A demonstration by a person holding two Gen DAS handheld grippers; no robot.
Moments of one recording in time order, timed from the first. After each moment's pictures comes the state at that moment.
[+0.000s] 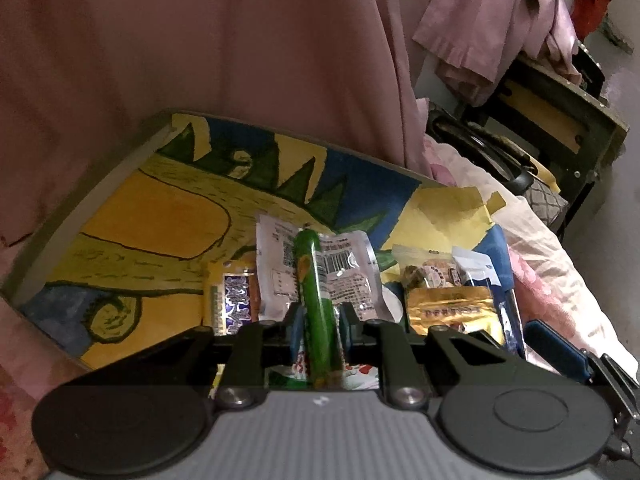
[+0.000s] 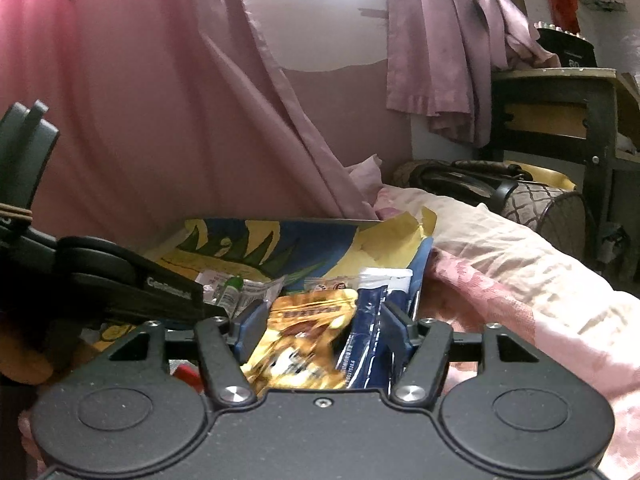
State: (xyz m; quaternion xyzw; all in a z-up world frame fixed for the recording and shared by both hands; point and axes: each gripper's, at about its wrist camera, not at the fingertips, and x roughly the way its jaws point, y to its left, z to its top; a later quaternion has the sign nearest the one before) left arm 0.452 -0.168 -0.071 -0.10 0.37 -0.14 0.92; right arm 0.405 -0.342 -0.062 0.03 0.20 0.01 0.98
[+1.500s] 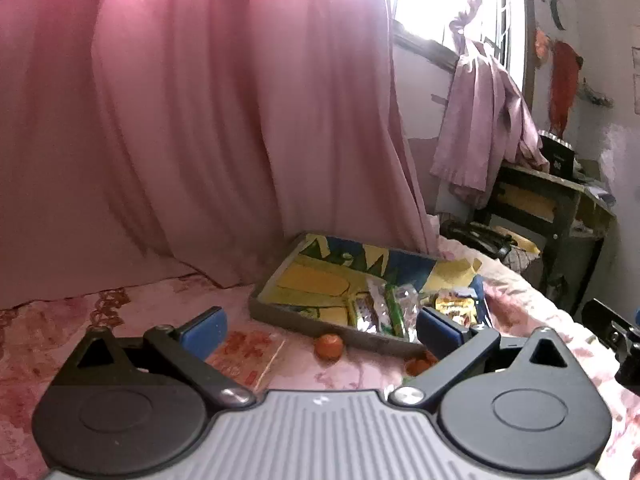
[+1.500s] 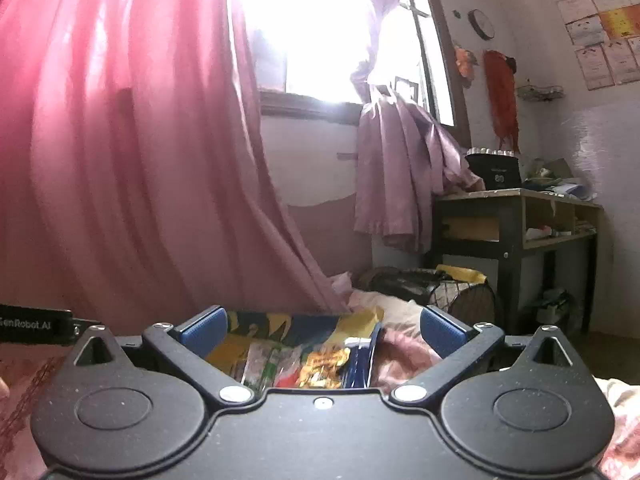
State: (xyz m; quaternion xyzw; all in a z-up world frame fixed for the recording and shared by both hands) left arm 0.192 -0.056 0.015 -0.06 0.19 -0.05 0.98; right arm 0.173 -0.290 0.029 0.02 0.06 -0.05 1.00
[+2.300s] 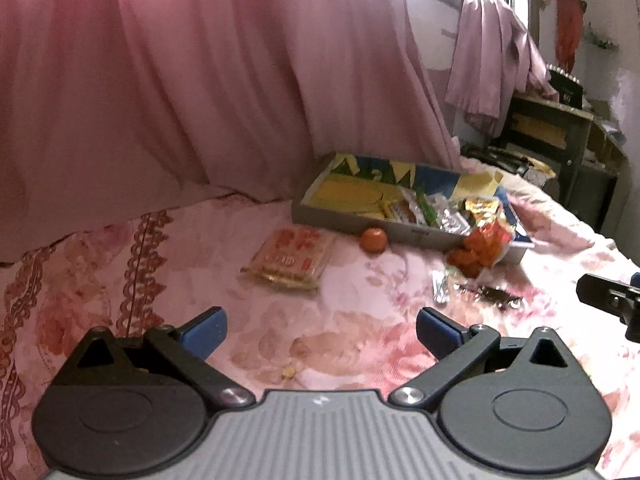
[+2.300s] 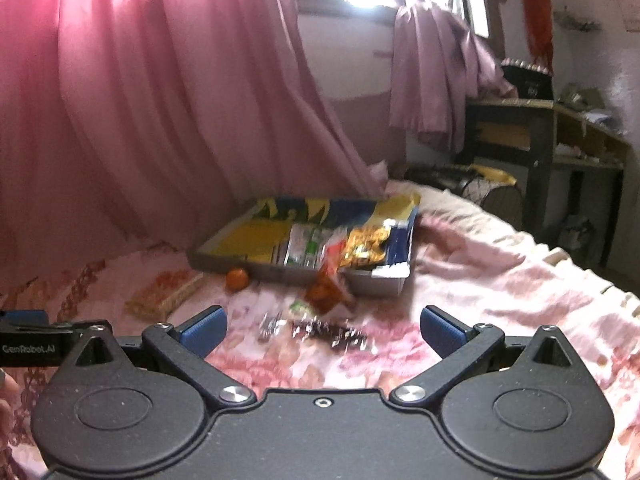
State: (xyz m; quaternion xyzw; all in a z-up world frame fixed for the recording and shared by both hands) left arm 0.149 -0.024 -0.042 -0.03 0.27 -0.04 0.96; right arm 0.157 -0.253 -0.005 0.02 0.22 -0.01 0.98
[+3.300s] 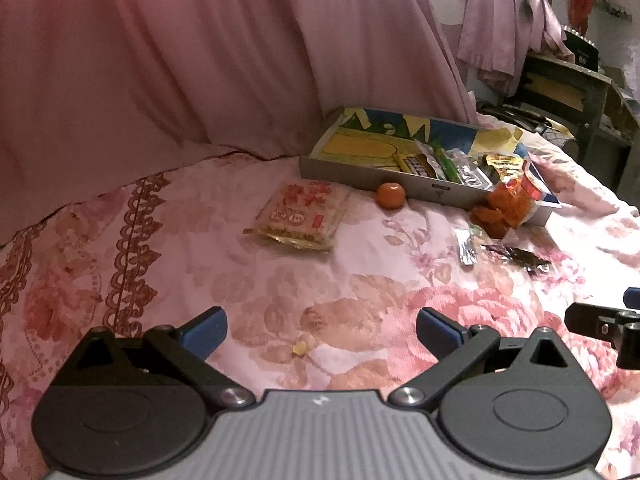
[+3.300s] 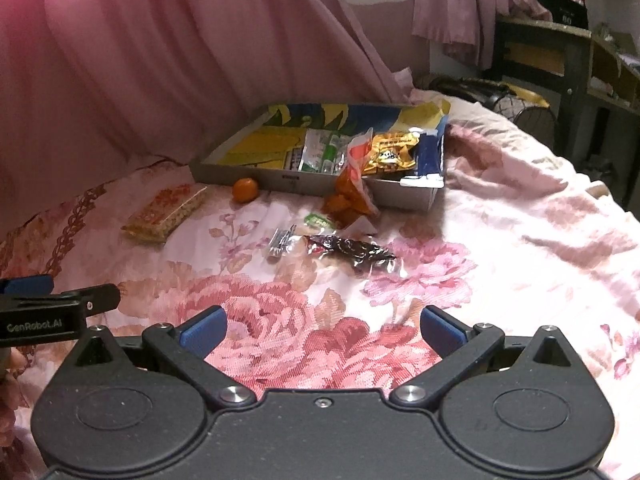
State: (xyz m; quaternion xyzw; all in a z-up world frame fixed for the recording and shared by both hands) left arm 0.178 -0.023 -0.065 -0.01 0.32 -0.03 0.95; right arm 0.196 -0.249 -0.037 0.02 0.35 0.01 0.94
